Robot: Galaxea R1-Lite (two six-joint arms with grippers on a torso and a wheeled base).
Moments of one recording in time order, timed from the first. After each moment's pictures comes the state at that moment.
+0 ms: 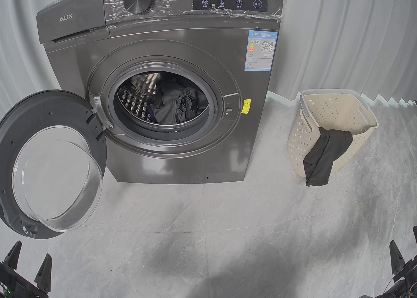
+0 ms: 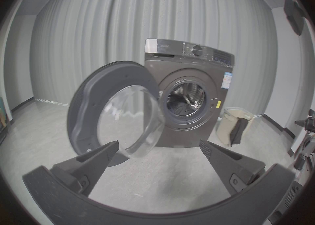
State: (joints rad) left arm -0.09 0.11 -0.02 -0.07 0.12 -0.10; right arm 0.05 0.06 -0.02 -0.06 -0.07 0.01
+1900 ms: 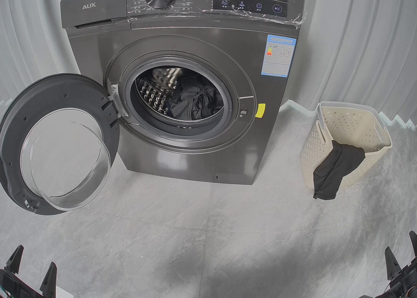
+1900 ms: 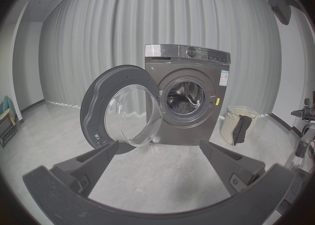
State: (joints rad) left arm 0.00 0.01 -0.02 0.00 -0.01 -0.02; right arm 0.00 0.01 -0.02 0.01 0.01 0.00
